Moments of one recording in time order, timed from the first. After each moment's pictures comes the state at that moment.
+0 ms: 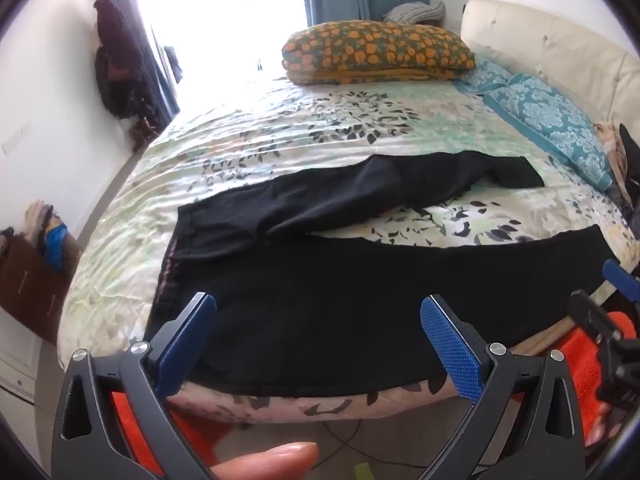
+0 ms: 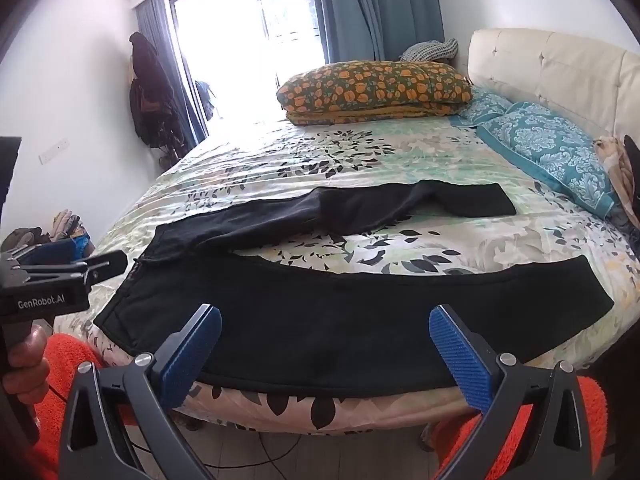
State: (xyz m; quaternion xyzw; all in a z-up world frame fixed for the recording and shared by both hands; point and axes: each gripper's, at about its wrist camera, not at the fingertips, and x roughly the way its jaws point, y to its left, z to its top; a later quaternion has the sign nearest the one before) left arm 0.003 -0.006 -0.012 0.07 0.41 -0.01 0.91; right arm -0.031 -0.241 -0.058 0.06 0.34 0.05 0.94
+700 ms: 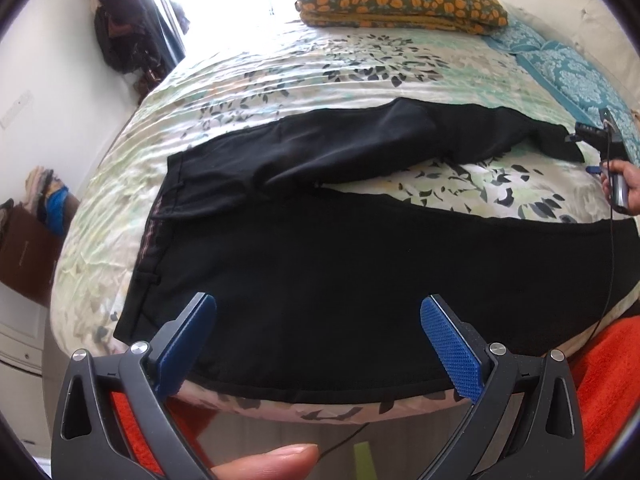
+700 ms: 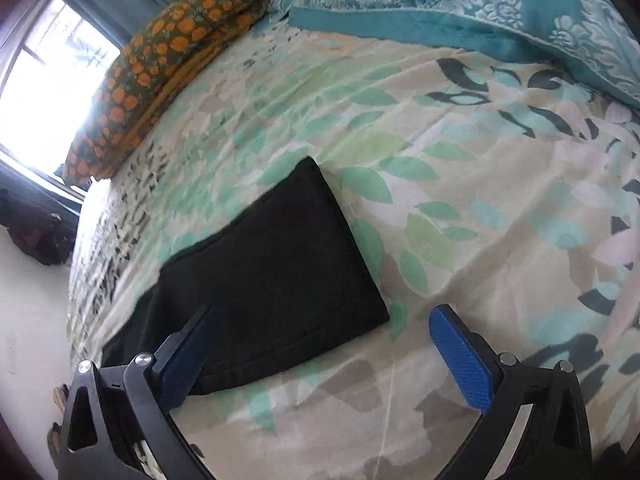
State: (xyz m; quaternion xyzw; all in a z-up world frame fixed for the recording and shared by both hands) left arm 0.061 -0.006 -0.078 0.07 0.50 0.03 0.86; right arm 0.326 -0.627 -0.223 0.29 0.50 -0.11 0.81
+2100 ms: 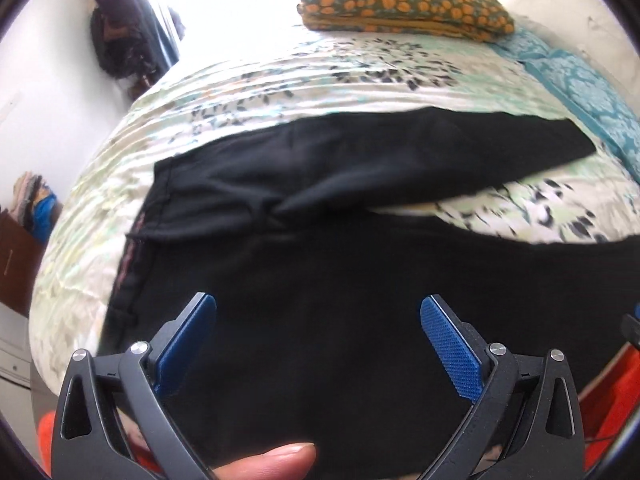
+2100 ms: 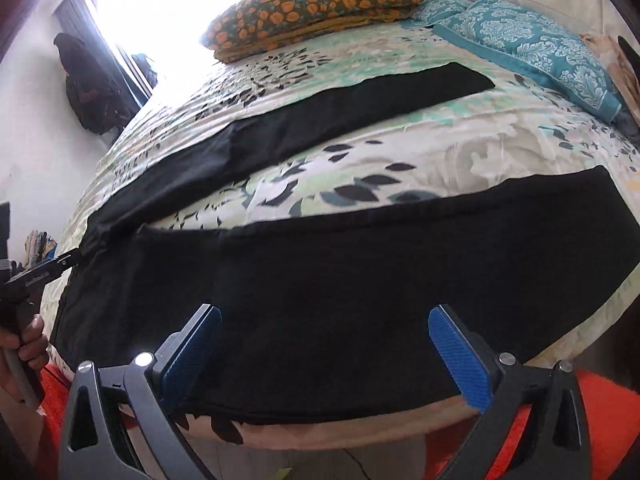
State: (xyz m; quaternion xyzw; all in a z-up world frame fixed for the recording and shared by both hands) left arm 0.087 0.024 -0.125 0.05 0.48 0.01 0.88; right arm 0.057 -0.315 -0.180 0.12 0.48 -0.01 0.87
